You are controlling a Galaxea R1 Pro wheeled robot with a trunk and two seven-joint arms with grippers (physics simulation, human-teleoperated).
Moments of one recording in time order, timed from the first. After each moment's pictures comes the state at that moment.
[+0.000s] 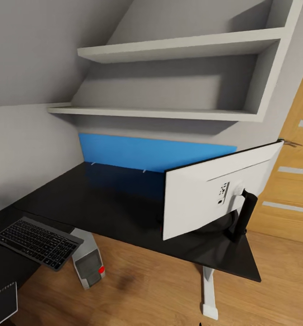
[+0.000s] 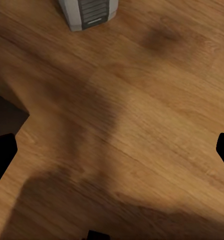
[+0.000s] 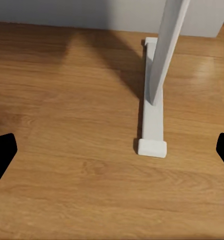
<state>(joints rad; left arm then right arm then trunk) -0.29 0.04 0.02 -0.02 0.23 -0.43 -0.01 -0.31 0.05 0.06 0.02 -0.14 -0.81 -0.10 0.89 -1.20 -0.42</state>
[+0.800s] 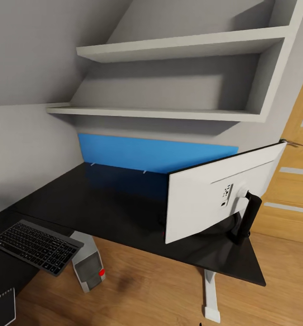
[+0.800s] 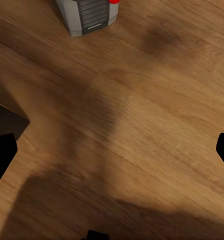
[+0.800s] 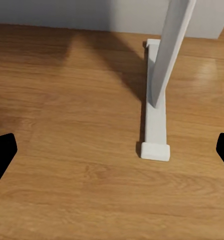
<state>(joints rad) -0.29 0.04 0.02 -0.02 0.23 -0.43 -0.01 -0.31 0.05 0.06 0.02 -0.14 -0.81 -0.10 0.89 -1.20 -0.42</state>
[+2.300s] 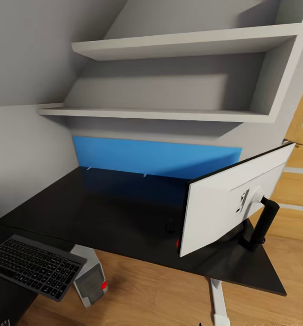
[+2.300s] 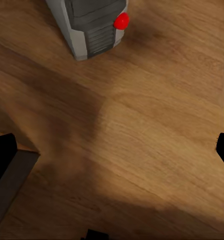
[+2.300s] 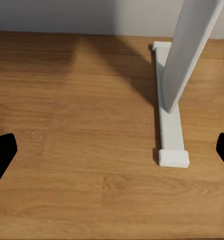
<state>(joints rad) -0.29 0.04 0.02 -0.02 0.23 -0.43 -0.01 -0.31 0.05 0.06 0.02 -0.14 -0.81 -0.09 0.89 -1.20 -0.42</state>
